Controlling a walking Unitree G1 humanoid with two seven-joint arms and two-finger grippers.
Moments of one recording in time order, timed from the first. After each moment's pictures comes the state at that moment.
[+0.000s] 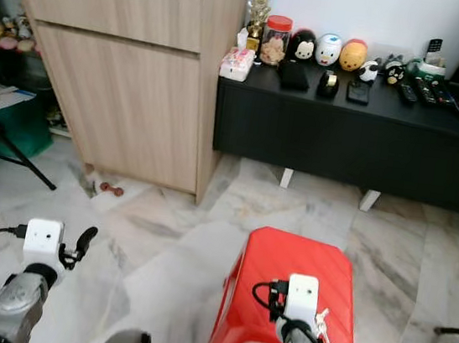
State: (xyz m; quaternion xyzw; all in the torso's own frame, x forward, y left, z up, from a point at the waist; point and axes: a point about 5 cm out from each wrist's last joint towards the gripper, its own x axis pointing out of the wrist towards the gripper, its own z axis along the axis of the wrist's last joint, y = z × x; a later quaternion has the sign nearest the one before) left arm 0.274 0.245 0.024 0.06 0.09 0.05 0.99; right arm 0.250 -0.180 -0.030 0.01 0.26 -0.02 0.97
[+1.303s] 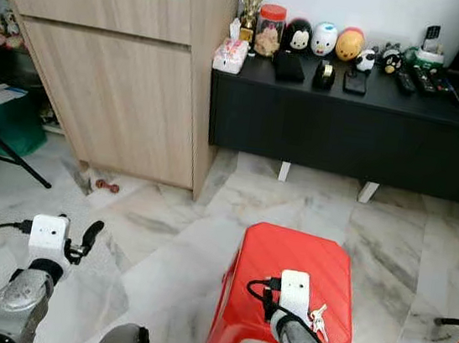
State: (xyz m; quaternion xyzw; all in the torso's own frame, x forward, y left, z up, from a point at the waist) left arm 0.279 0.234 0.036 0.07 0.05 0.03 1.00; right arm 0.259 -0.171 -0.035 0.01 0.32 0.00 0.95
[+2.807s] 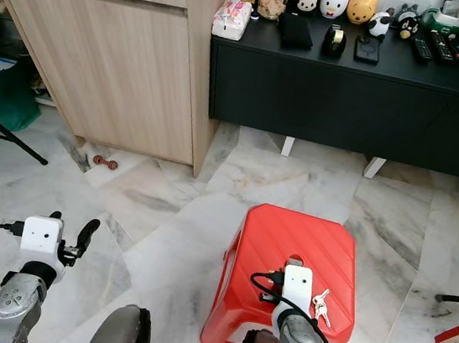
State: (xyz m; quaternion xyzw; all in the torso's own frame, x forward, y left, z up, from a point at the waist) left arm 0.267 0.236 0.046 0.08 0.03 0.03 1.00; right arm 0.267 -0.171 -0.031 0.03 0.32 -0.02 0.95
